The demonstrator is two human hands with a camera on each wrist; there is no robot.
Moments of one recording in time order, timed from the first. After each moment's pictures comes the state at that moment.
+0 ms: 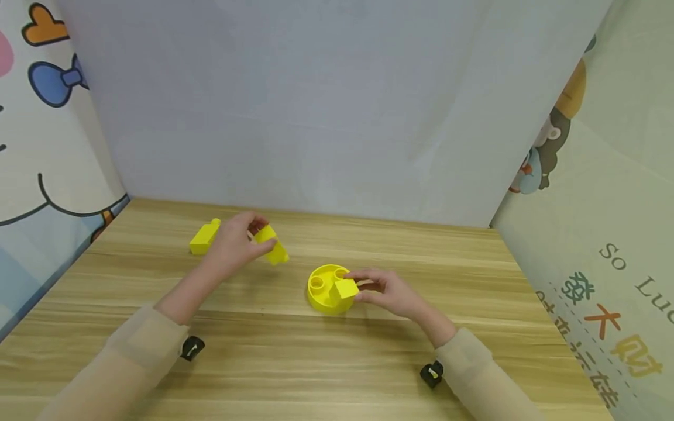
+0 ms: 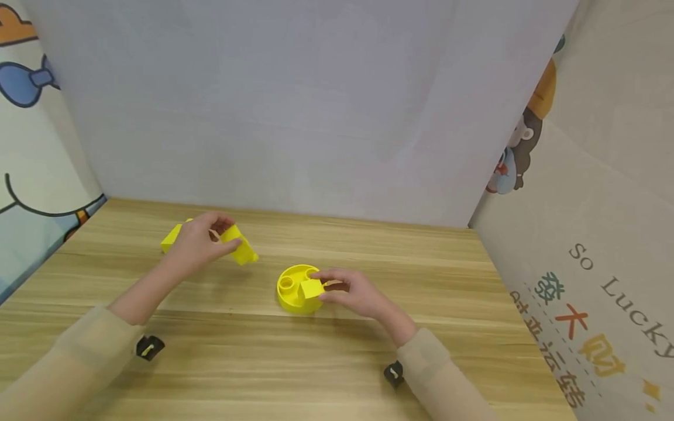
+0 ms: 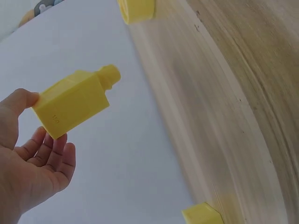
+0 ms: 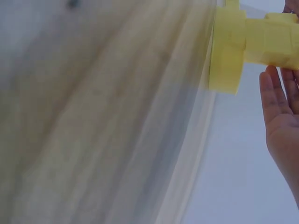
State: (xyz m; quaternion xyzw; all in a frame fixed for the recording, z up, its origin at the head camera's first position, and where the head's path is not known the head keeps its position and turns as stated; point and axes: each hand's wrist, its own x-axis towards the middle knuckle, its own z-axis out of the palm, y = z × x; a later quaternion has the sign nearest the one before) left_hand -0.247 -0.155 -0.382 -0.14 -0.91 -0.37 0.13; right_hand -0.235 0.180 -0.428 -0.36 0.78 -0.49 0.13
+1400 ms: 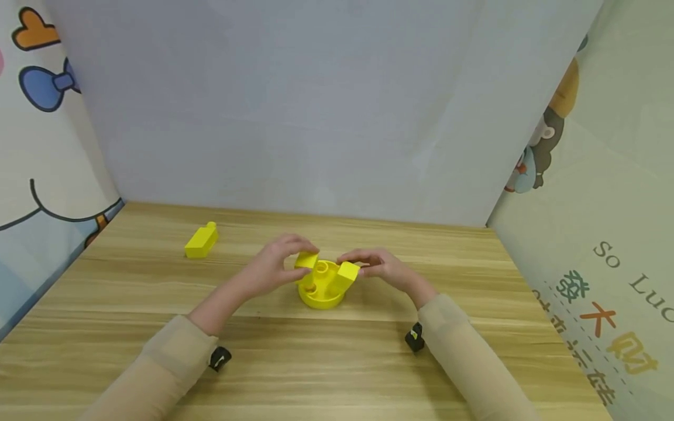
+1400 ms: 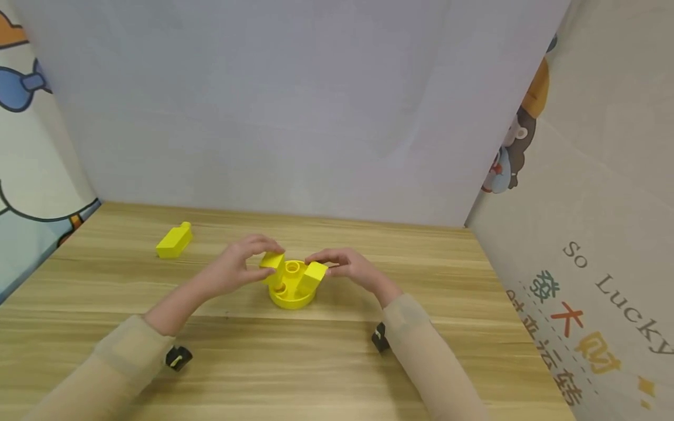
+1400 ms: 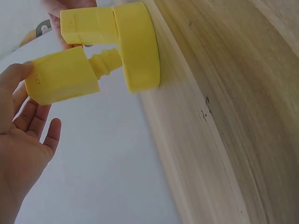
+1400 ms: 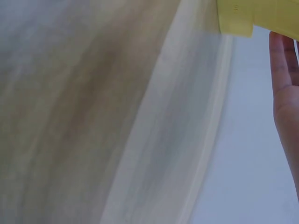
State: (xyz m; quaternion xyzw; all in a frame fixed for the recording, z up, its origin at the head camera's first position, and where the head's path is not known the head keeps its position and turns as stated) left_hand -0.245 -0.103 -0.399 -0.36 -0.85 -0.37 0.08; right_hand -0.294 0.186 -0.423 -0.39 0.74 -0.50 0.21
